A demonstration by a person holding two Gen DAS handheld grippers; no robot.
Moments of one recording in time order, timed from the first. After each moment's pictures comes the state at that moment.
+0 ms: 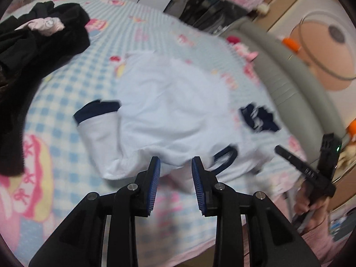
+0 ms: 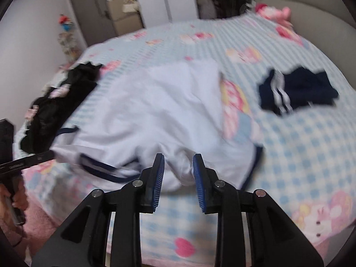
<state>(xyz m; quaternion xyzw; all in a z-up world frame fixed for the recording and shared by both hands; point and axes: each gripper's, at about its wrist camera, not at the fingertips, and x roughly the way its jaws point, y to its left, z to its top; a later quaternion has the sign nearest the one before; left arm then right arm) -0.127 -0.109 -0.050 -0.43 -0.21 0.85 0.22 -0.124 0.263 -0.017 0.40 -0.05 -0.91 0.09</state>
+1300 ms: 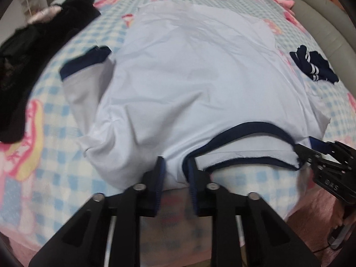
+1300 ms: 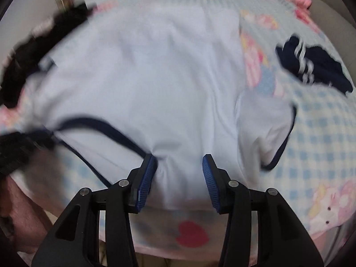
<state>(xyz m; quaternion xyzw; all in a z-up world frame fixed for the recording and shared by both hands) -0.119 0.014 -0.129 -0.54 -0.02 0.84 0.06 -0.129 0.226 -0.118 0.55 0.05 -0.83 0.05</state>
